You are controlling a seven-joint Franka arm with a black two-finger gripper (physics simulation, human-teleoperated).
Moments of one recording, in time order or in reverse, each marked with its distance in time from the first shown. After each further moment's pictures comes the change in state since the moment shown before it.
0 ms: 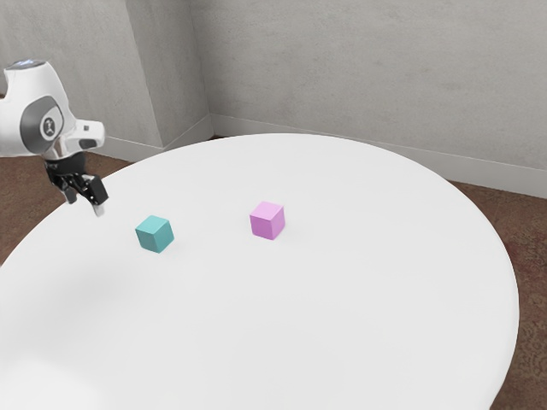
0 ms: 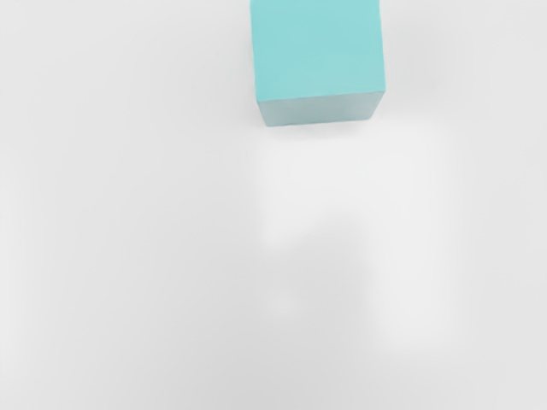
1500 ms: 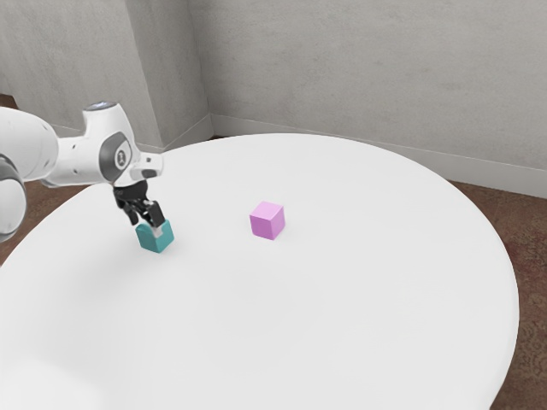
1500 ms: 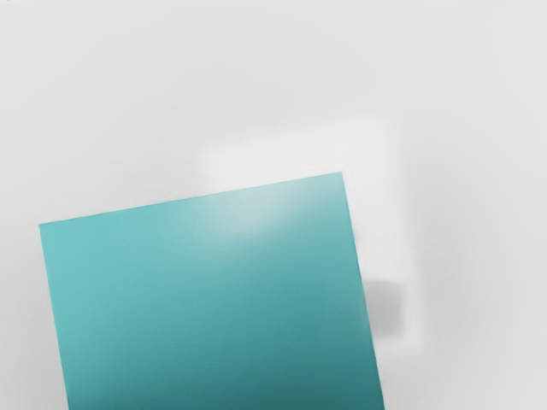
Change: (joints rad) arm 0.074 0.464 -0.159 0.336 -0.128 0.077 0.074
